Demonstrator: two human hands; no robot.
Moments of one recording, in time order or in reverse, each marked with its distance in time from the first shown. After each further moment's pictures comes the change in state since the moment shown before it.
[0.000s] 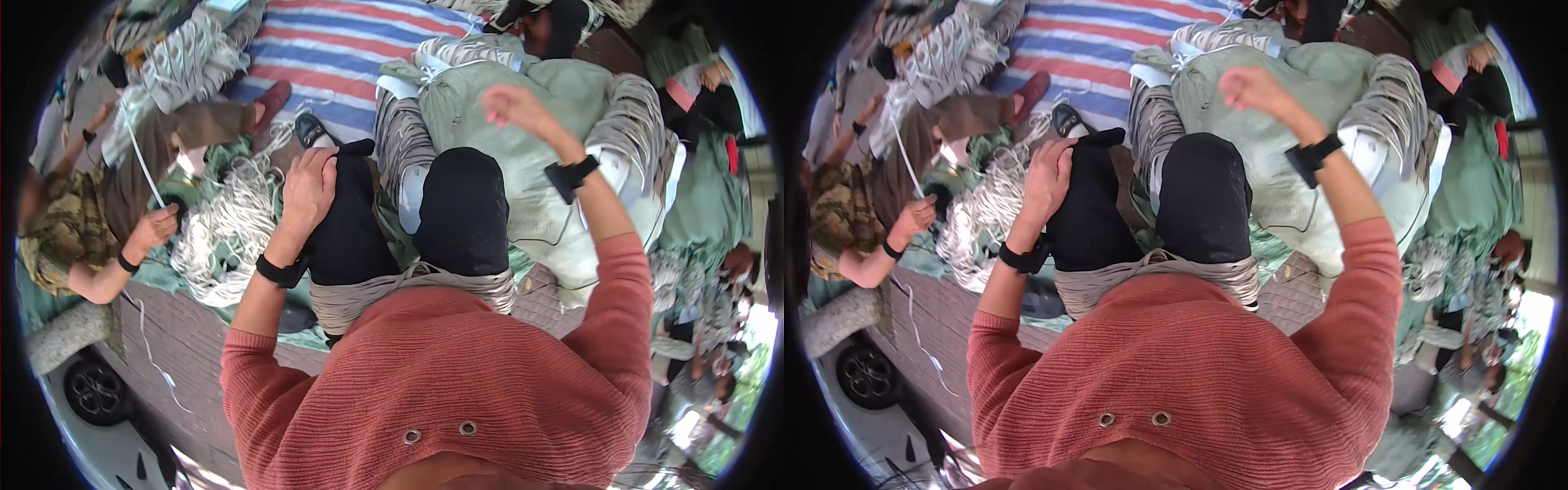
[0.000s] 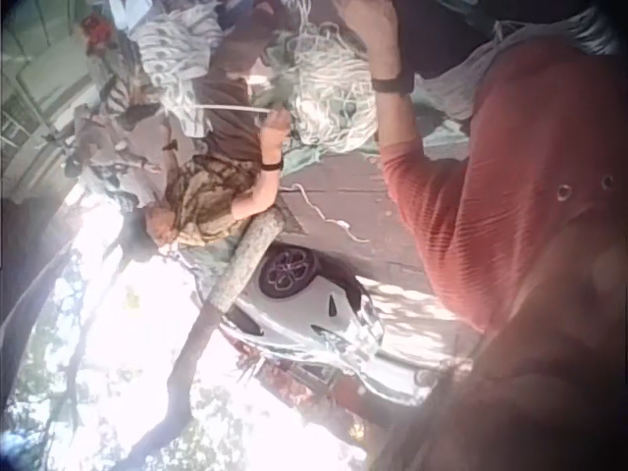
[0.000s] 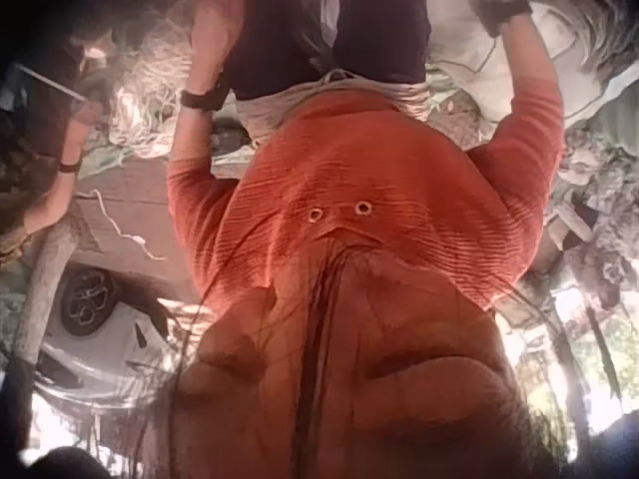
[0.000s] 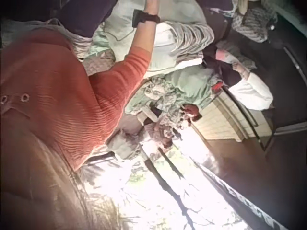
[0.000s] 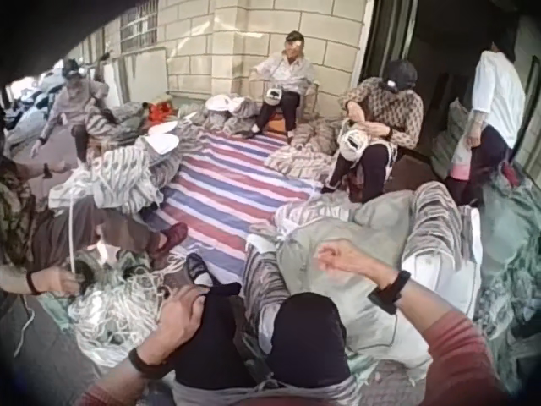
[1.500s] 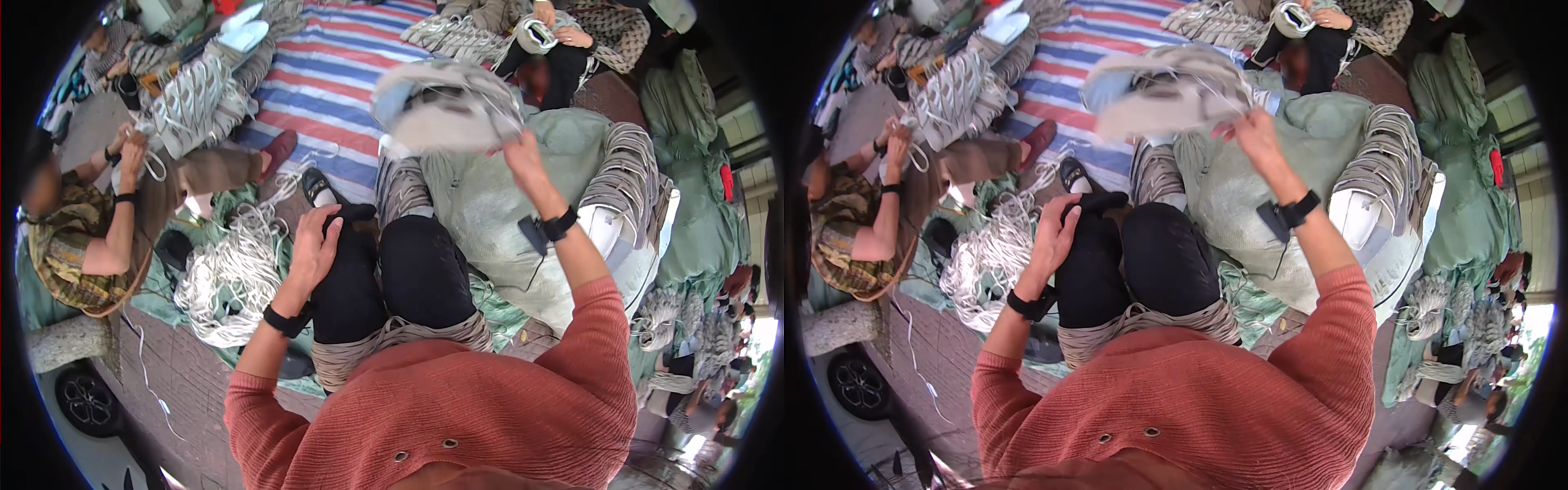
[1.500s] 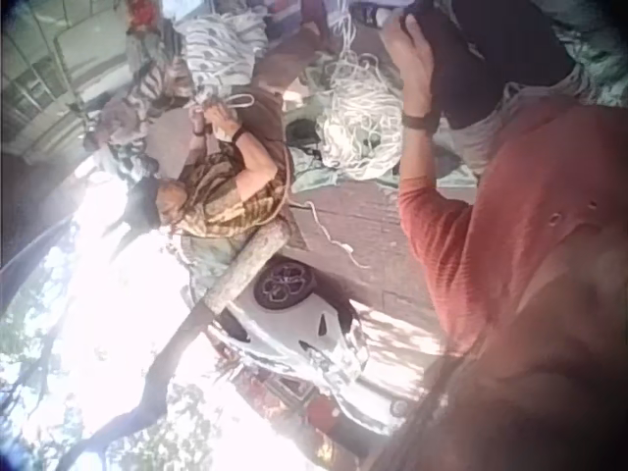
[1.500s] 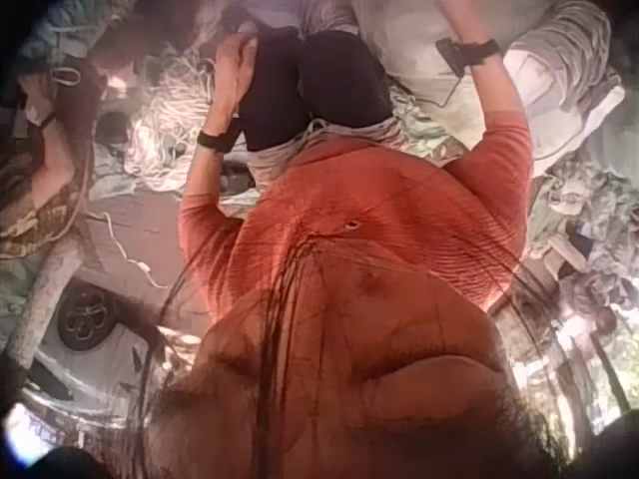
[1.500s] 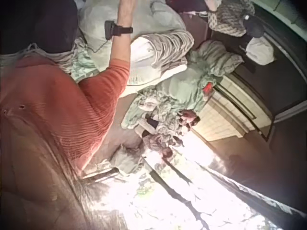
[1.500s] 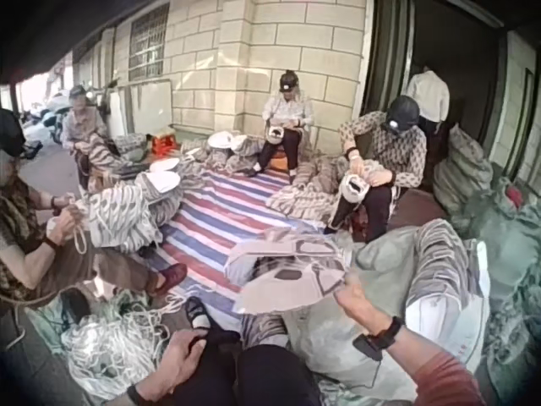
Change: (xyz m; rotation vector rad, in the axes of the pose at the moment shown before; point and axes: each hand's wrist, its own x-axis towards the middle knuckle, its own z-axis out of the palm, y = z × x) left_hand 0.021 -0.005 0.004 -0.180 -0.012 -0.073; right_hand 0.033 -0.025 -0.007 0.059 0.382 -0.112
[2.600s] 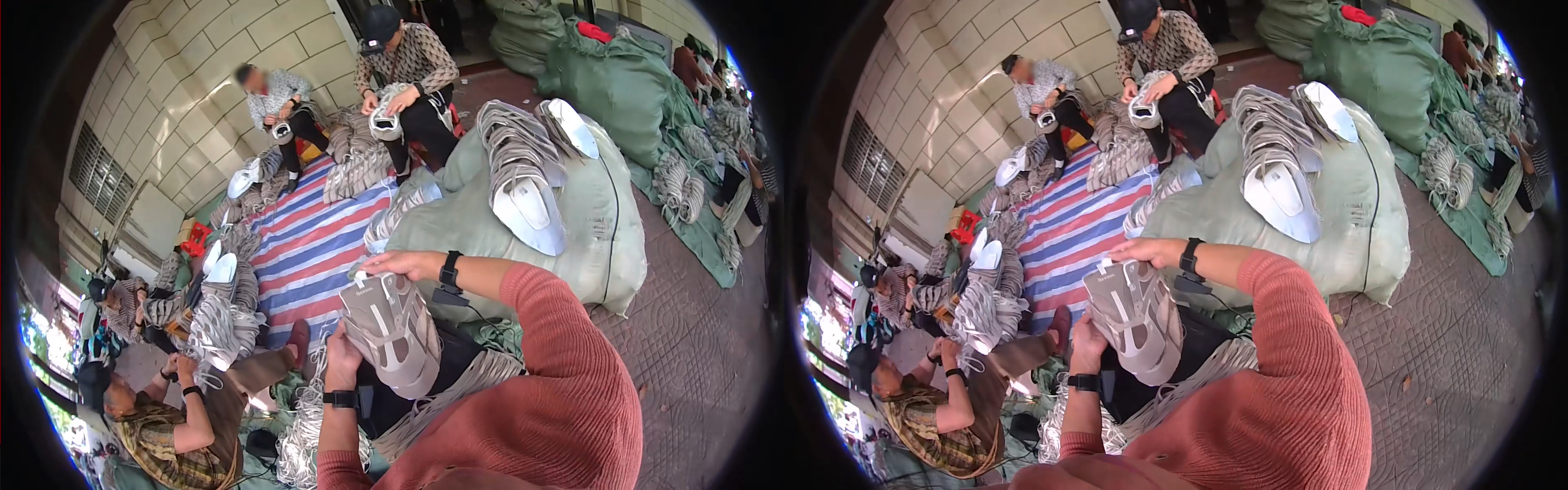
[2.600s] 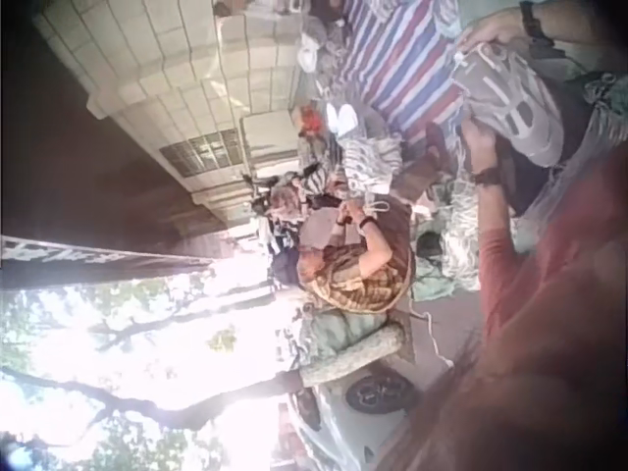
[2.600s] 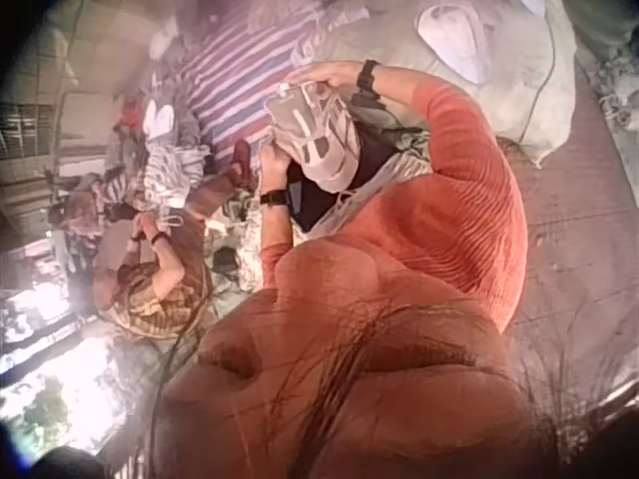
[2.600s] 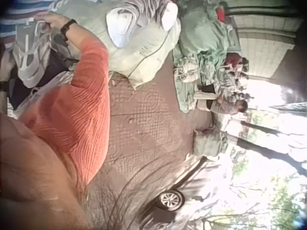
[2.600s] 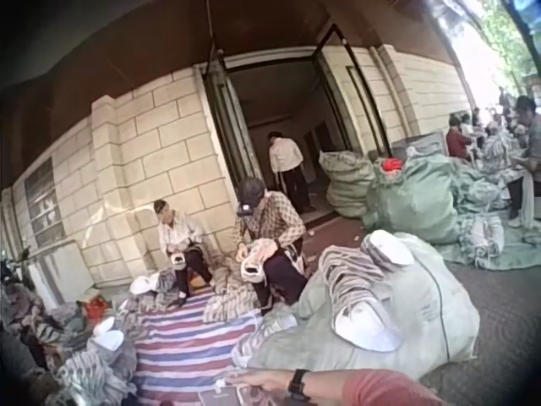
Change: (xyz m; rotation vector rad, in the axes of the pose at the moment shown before) left_hand 0.051 0.013 0.074 -1.393 -0.311 -0.818; right_hand -0.041 0.006 0.045 0.810 -0.419 0.277
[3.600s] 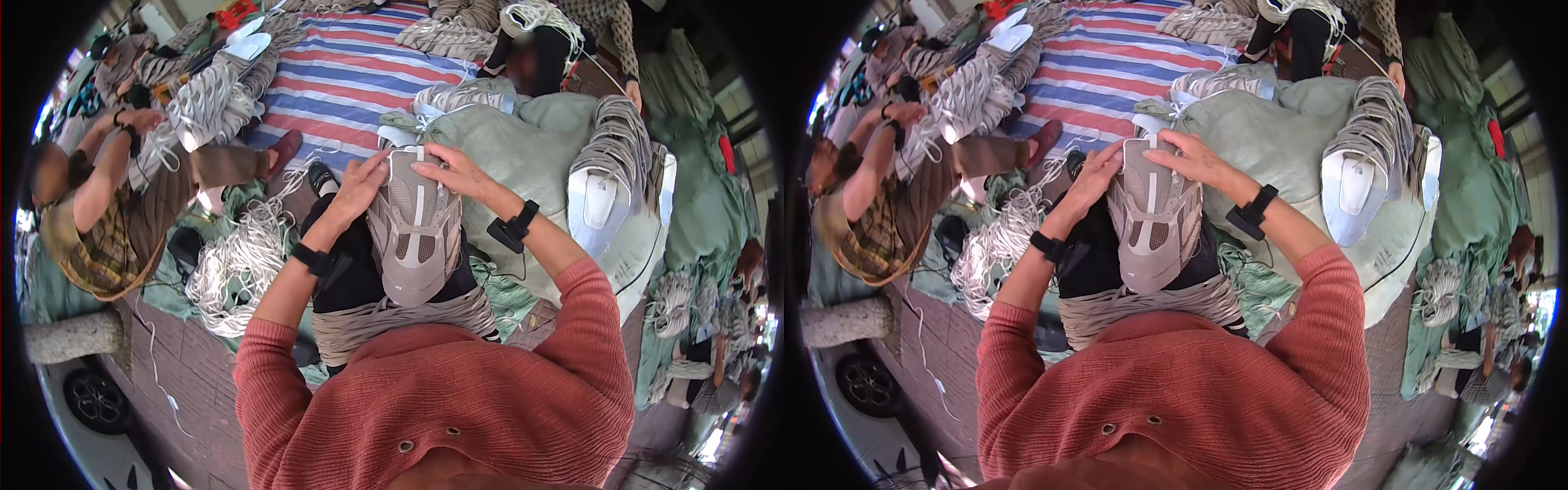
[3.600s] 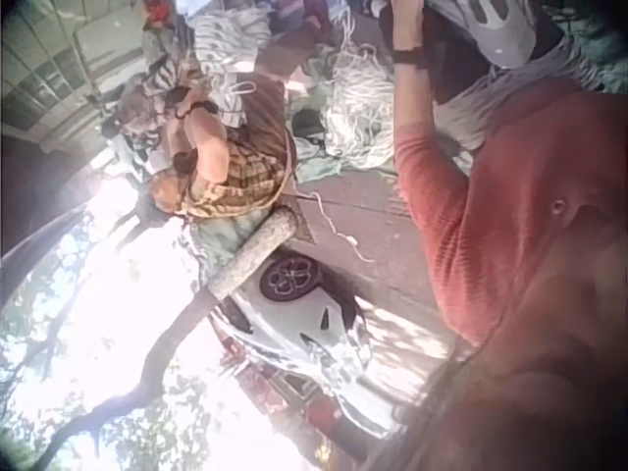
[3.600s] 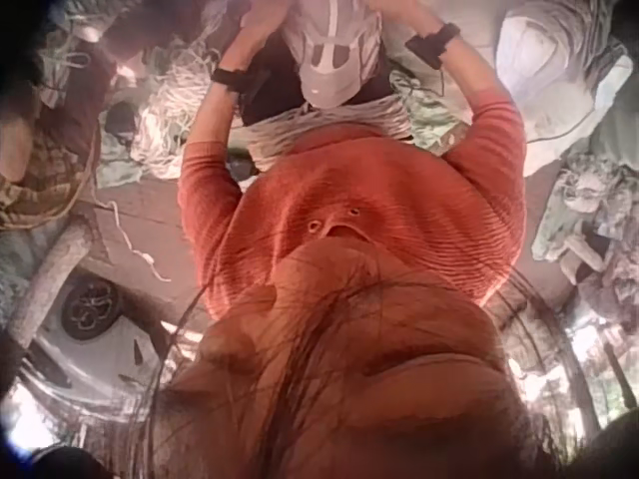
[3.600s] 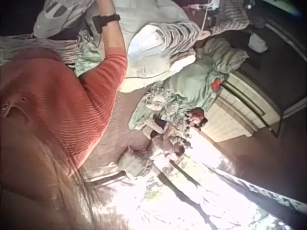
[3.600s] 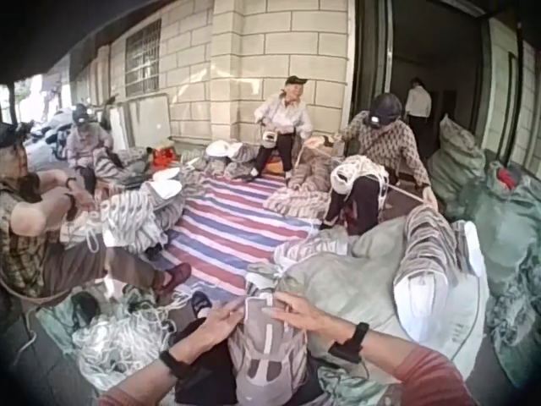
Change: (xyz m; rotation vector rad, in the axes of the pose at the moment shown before) left_hand -0.040 0.009 0.023 1.177 0.118 0.486; right_hand -0.026 0.014 0.056 -0.872 0.051 -0.334
